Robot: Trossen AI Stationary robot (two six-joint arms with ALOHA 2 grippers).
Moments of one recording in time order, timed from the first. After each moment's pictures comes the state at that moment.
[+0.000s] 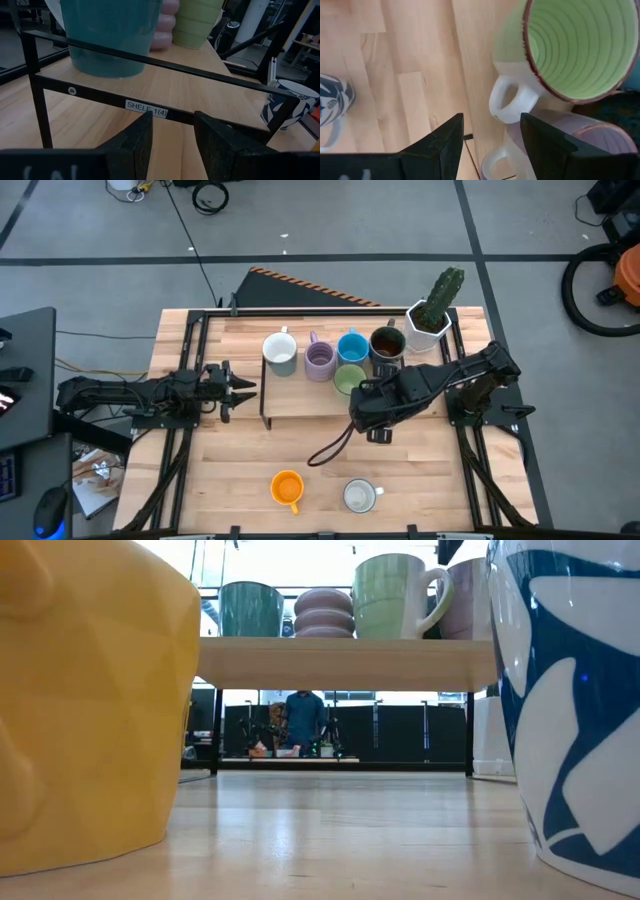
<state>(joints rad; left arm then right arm) 0.03 0.25 0.01 0.13 -0.10 -0.22 0.35 1.78 1.92 -1.57 0.32 0.46</state>
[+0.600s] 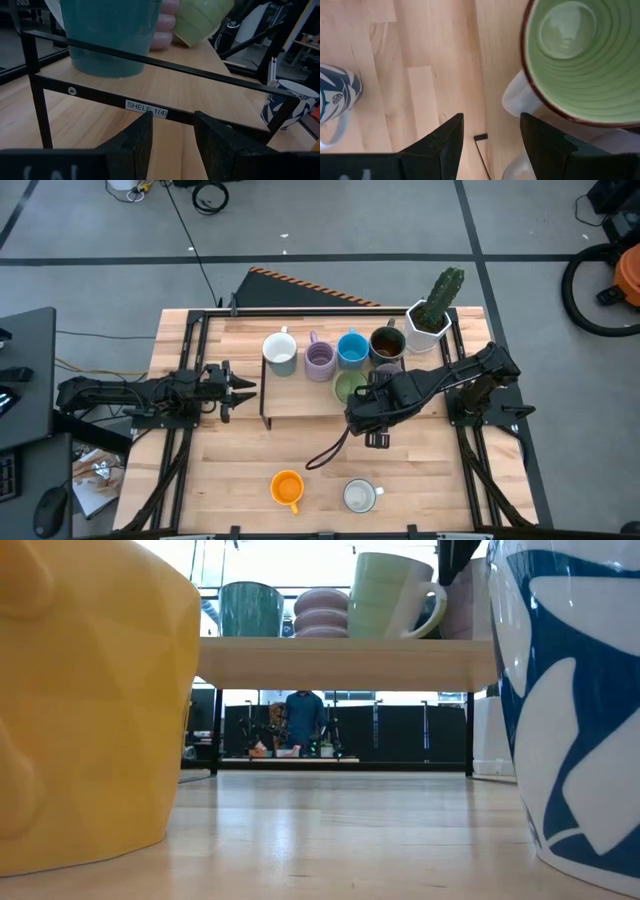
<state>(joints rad) 0.03 0.25 0.01 0.13 -0.10 -0.22 0.34 1.78 1.82 -1.48 0.26 0.42</state>
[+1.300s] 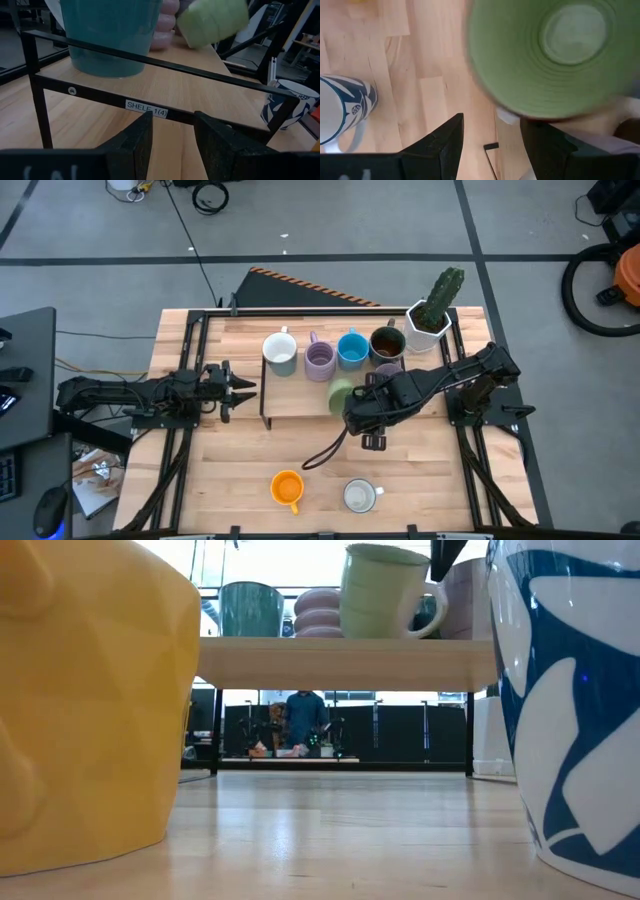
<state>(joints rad) 0.03 0.25 0.01 0.13 -0.10 -0.22 0.34 1.78 1.82 -1.42 0.23 0.43</state>
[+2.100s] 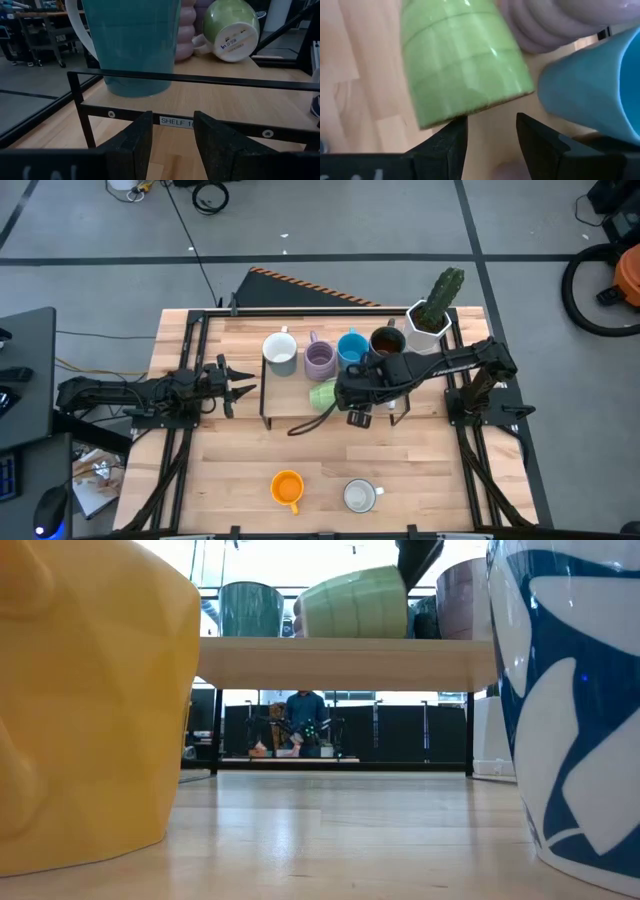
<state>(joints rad) 0.03 0.25 0.01 0.16 -0.23 -0.01 0.21 1.77 1.82 -1.35 0.36 0.40</state>
